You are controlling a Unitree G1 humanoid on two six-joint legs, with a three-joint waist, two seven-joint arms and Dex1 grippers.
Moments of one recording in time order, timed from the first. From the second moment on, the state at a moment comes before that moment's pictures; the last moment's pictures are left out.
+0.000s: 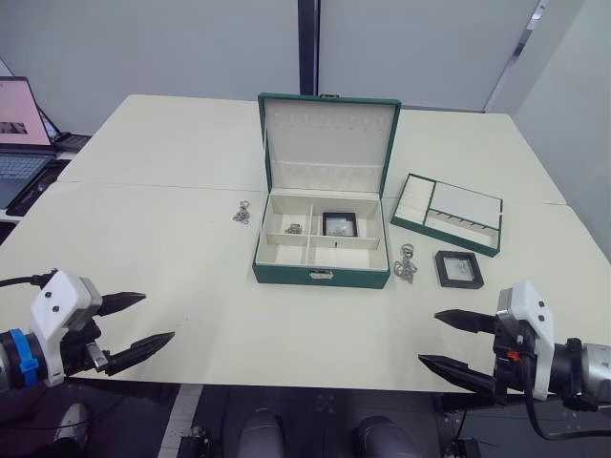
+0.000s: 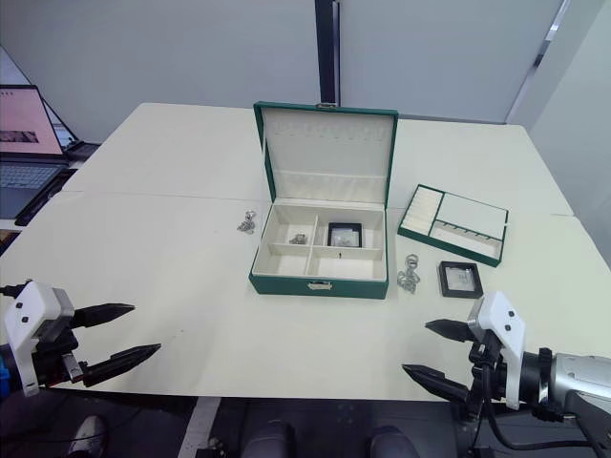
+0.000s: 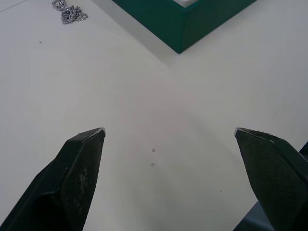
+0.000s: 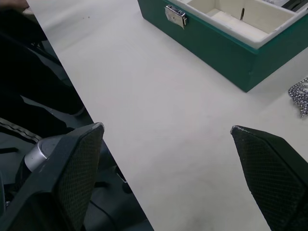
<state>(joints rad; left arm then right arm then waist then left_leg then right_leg) 0.35 0.90 0.70 -0.42 -0.50 0.56 -1.11 0.32 -0.94 -0.40 -0.82 0.94 0.79 0.72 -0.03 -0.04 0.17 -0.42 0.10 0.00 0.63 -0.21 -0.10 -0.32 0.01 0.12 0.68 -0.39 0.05</state>
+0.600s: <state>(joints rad) 0.01 0.92 0.64 -0.54 -0.73 0.94 -0.76 -0.20 -0.92 -0.23 -0.82 1.13 0.82 0.48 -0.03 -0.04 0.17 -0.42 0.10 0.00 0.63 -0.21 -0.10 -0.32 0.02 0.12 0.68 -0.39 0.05</state>
